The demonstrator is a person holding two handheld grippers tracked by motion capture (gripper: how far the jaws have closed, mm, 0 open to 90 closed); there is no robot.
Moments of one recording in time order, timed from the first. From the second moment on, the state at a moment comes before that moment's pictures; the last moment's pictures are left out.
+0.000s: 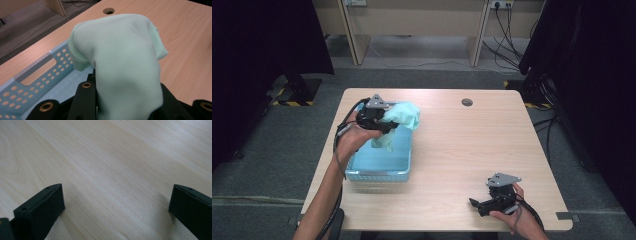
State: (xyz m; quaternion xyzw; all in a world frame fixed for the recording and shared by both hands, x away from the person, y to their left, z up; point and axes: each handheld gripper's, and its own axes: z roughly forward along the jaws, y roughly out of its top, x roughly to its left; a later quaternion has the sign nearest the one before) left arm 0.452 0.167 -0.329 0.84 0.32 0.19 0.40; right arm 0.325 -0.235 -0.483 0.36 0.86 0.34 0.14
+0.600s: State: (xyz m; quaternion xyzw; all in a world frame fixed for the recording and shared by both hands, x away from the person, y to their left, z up) left arm 0.454 0.134 -0.316 0.85 0.28 0.16 0.41; right arm 0.325 -0.235 -0.483 0.36 0.86 0.34 0.14
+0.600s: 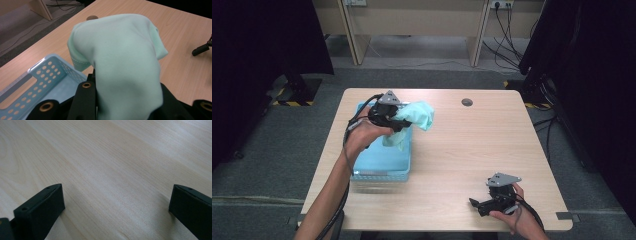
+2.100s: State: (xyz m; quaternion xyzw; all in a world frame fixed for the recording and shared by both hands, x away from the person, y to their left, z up) left arm 0.489 0.027 -0.359 0.88 0.26 0.10 0.38; right arm 0.325 -0.235 -0.483 0.36 0.86 0.34 0.14
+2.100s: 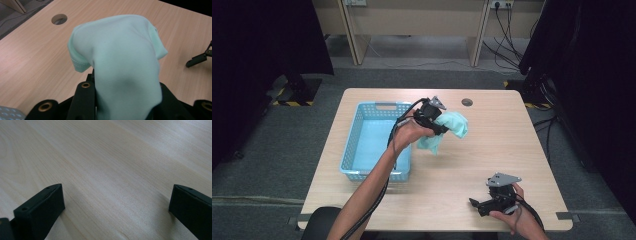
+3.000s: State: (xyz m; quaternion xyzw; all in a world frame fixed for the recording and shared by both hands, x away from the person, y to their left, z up) left arm 0.501 -0.019 -0.396 0.90 0.26 0.10 0.34; right arm 0.325 -0.235 -0.483 0.36 0.86 0.34 0.14
